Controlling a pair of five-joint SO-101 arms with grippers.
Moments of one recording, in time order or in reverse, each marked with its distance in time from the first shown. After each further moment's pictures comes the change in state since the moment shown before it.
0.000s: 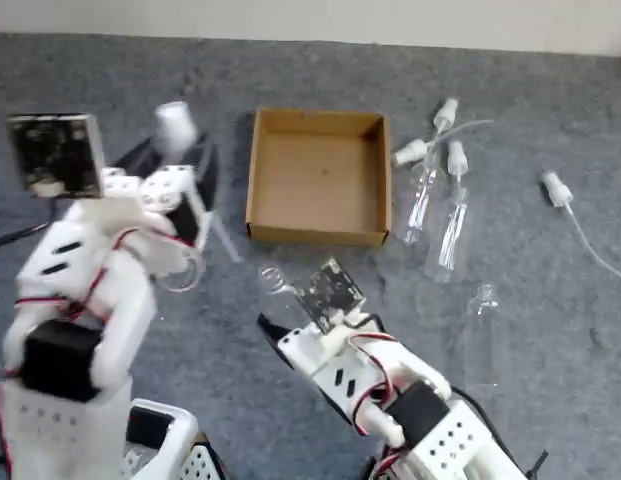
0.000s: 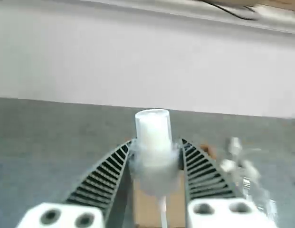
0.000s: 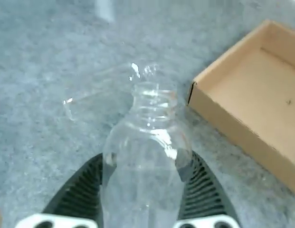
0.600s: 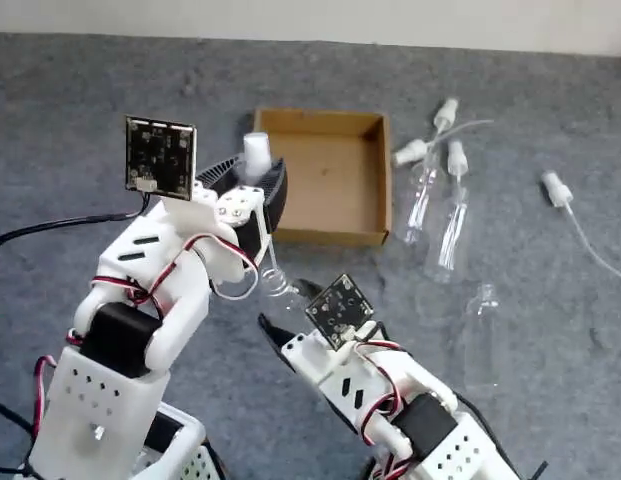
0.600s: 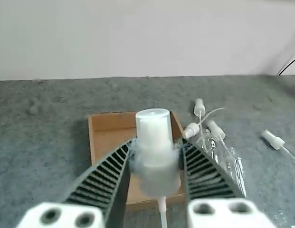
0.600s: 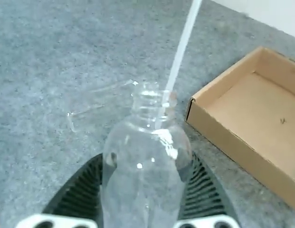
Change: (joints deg) left arm 10.8 0.2 12.7 -9.2 1.2; right arm -0.2 -9.1 4.1 0.0 0.6
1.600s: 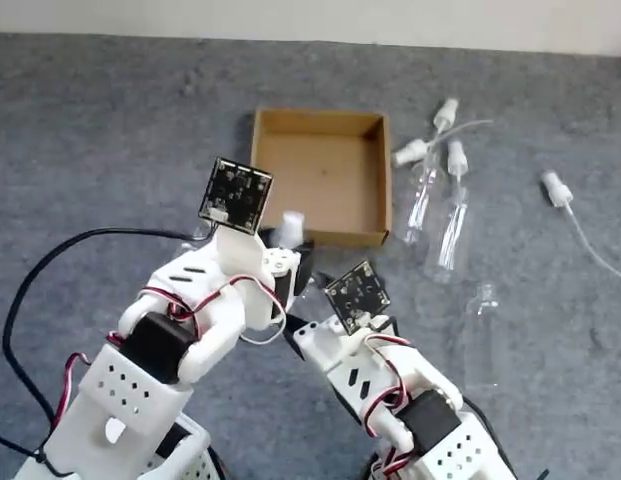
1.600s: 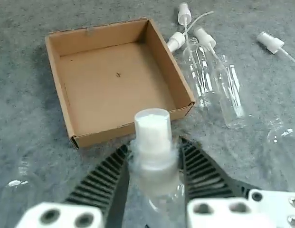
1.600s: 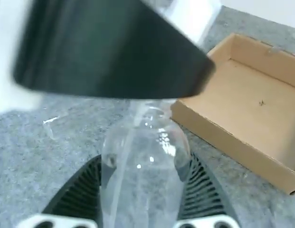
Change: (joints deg) left arm 10.5 -0.4 11.5 8.2 -0.2; right arm 5.8 0.0 0.1 0.1 -3.1
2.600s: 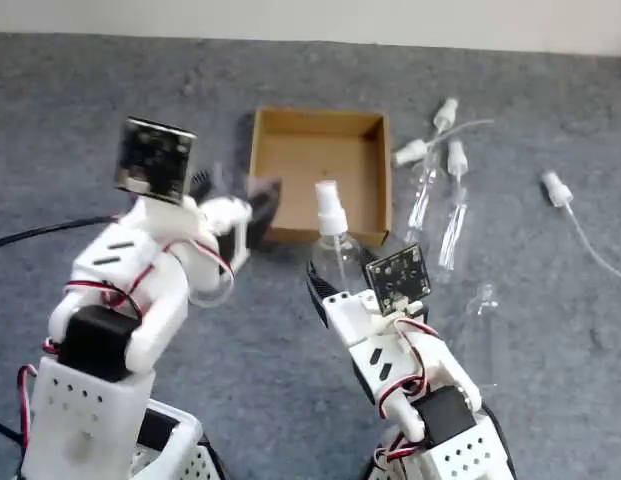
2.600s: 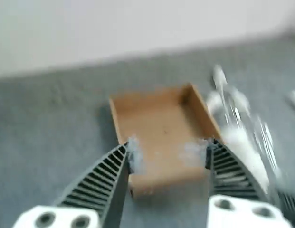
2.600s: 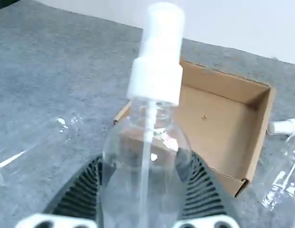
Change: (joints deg) left arm -15.4 0.4 -15.0 1.4 -9.3; right arm 10.5 0.0 -2.7 -2.5 -0.1
